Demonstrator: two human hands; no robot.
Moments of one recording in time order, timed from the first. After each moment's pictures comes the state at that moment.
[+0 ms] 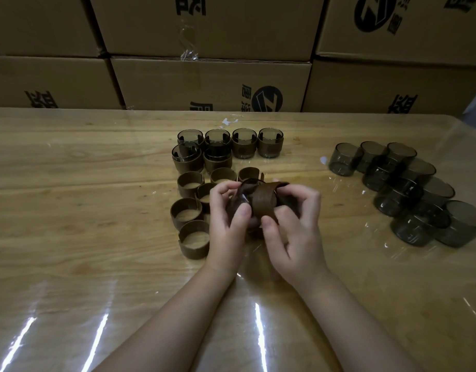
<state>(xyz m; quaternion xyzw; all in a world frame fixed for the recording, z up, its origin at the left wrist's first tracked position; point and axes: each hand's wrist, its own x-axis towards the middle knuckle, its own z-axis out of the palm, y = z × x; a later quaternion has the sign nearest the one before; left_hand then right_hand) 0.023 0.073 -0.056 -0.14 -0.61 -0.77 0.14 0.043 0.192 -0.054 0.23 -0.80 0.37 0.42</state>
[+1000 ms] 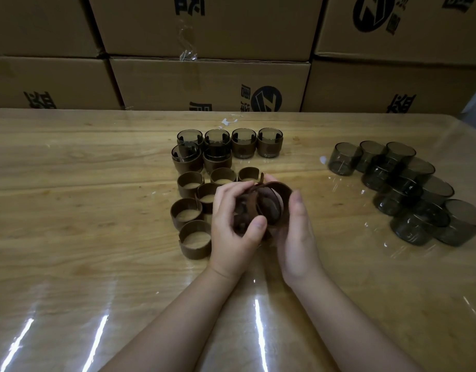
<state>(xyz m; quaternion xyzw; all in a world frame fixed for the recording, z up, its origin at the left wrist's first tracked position) 0.022 0.072 -0.060 -0.21 -0.71 -0.63 0.25 0.048 0.173 -0.041 0.08 -0.64 0.75 0.13</state>
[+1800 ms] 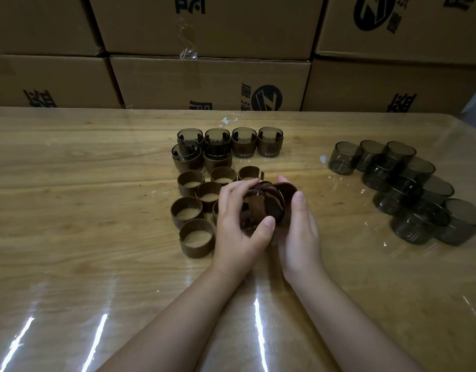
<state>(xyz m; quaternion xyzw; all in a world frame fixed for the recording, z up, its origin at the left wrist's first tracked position) 0.026 0.075 -0.058 -0.21 -0.73 -0.60 0.24 0.046 0.174 -0.048 0.01 -0.65 0.75 0.15</state>
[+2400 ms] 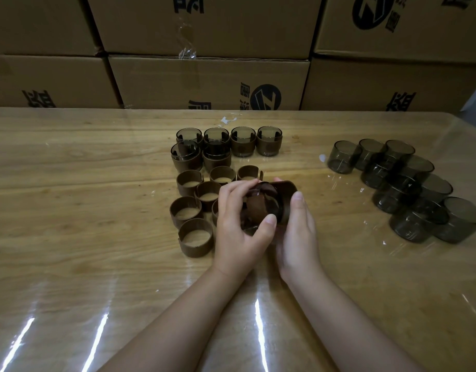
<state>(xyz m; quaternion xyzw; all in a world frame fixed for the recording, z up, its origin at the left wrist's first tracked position) 0.028 0.079 -0.055 -0.21 -0.74 -0.59 0.27 0.046 0.167 -0.046 -0.09 -0.60 0.78 0.14</state>
